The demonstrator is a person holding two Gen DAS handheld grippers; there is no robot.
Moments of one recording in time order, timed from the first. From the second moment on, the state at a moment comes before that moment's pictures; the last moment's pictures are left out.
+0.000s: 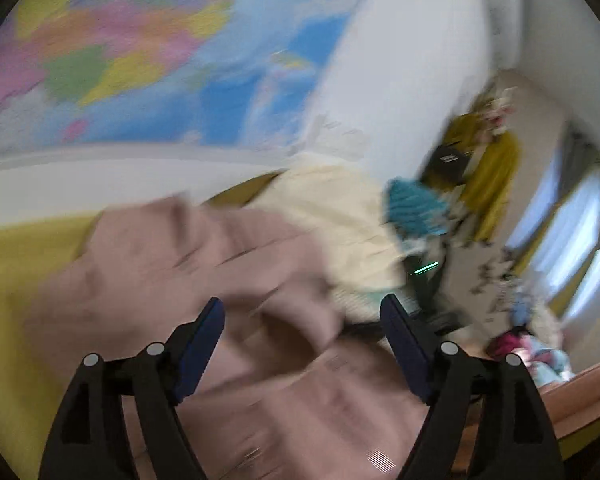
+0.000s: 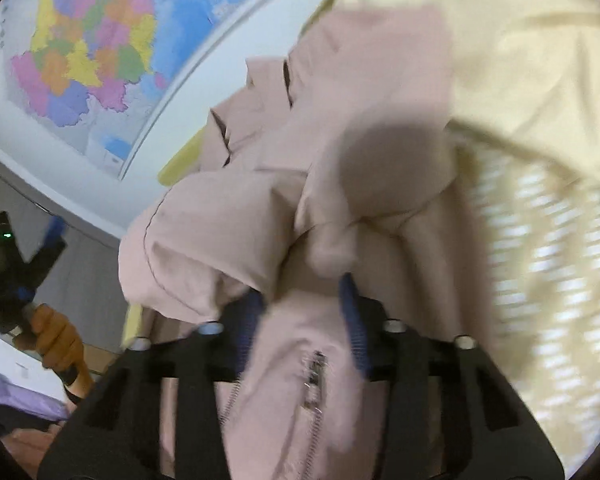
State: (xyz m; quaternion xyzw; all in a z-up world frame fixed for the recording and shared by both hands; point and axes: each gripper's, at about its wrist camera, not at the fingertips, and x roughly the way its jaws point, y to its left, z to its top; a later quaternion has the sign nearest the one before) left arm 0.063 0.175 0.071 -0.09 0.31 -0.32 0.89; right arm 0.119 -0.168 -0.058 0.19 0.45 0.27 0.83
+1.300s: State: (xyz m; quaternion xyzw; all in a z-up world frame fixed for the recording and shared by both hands) left arm 0.091 0.275 -0.015 -0.06 0.42 -0.06 0.90; right arm 0.152 -0.226 -0.020 0.17 0.41 0.33 0.83
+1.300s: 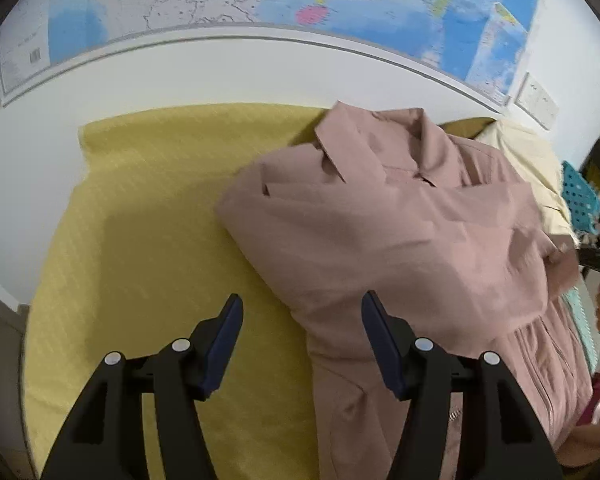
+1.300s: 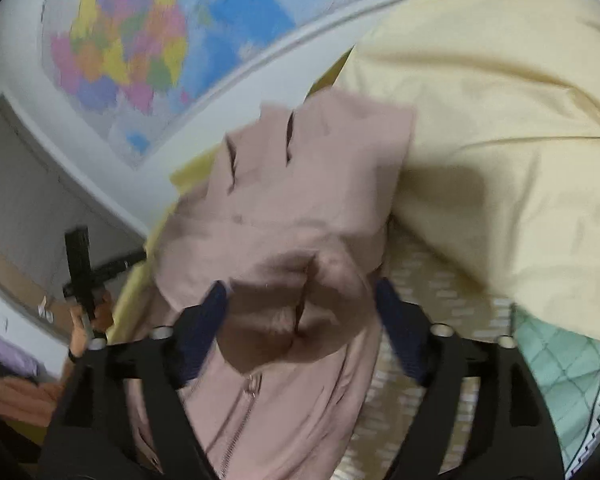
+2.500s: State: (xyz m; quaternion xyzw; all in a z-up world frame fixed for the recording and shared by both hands) left arm 0.101 0.291 -0.012 -0.13 0.39 -0.04 0.91; right arm 0.213 -0.106 -0.028 -0.05 0.39 0.27 0.88
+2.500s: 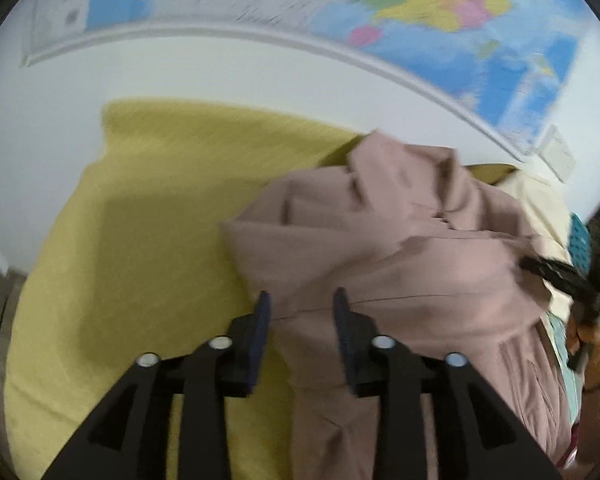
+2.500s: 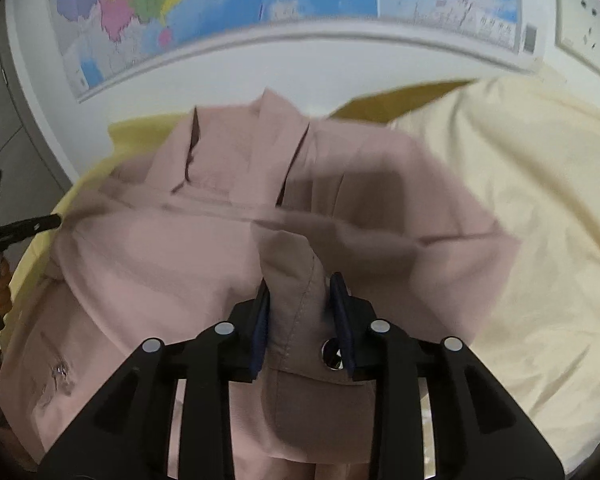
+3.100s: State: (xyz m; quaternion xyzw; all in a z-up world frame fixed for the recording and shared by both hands) left arm 0.110 0.208 -0.028 0.03 0.41 -0.01 0.91; right arm 0.170 -0.111 -0.012 -0.06 0.37 0.29 0.88
